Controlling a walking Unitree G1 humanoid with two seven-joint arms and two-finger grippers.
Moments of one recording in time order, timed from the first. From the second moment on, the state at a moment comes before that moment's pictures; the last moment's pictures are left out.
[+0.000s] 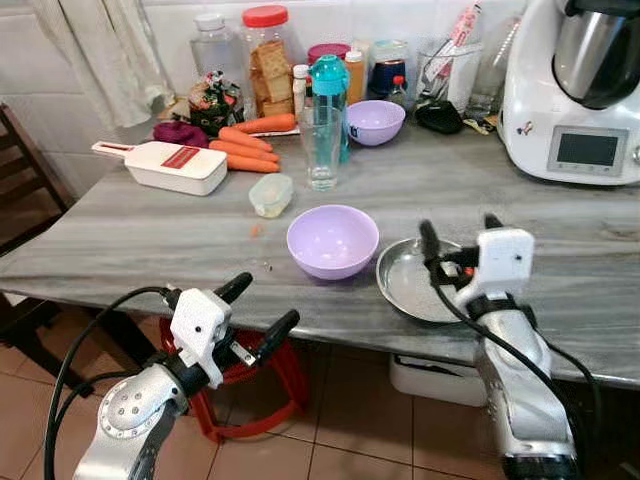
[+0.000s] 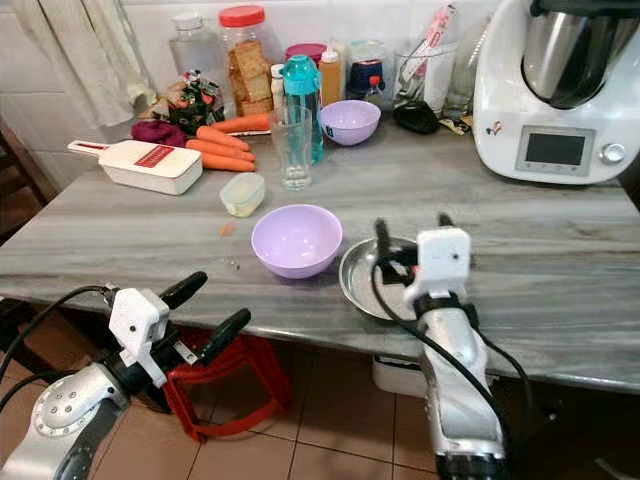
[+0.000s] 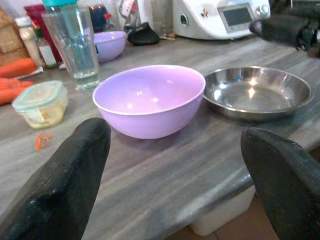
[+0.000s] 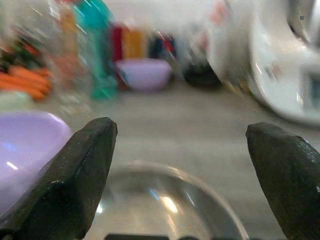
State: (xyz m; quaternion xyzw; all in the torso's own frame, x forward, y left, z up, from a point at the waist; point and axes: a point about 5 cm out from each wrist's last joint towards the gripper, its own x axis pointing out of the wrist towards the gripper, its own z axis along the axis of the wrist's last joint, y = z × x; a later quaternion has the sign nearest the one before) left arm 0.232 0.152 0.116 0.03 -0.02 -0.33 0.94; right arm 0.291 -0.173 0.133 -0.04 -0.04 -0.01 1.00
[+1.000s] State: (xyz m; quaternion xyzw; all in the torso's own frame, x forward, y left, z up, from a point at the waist) left arm 0.230 0.148 0.111 0.01 -0.01 -0.33 0.94; right arm 0.306 -0.158 0.119 0.02 0.13 0.04 0.99
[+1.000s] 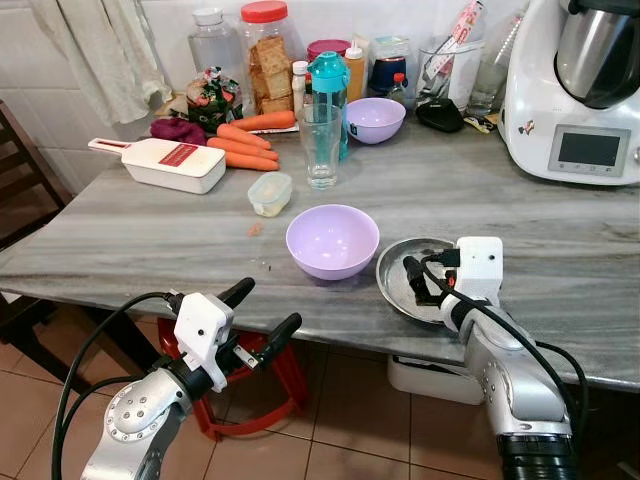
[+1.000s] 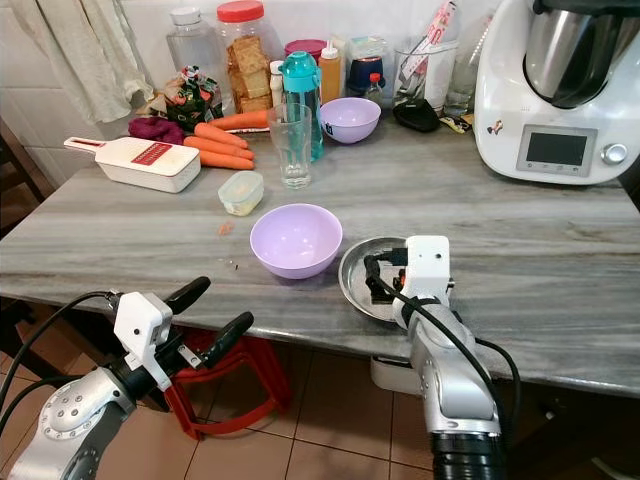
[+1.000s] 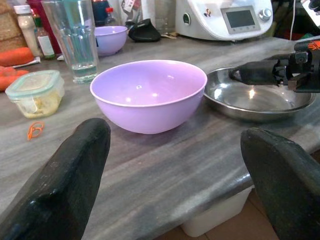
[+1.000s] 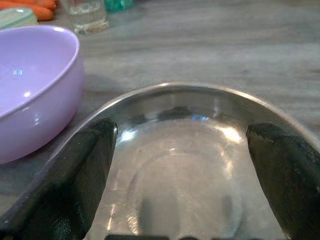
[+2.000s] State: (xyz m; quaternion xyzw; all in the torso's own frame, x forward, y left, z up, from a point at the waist) left arm 0.227 0.150 0.107 0.01 -0.01 -0.33 0.95; right arm 0.310 -0.140 0.102 0.04 0.20 0.08 0.98
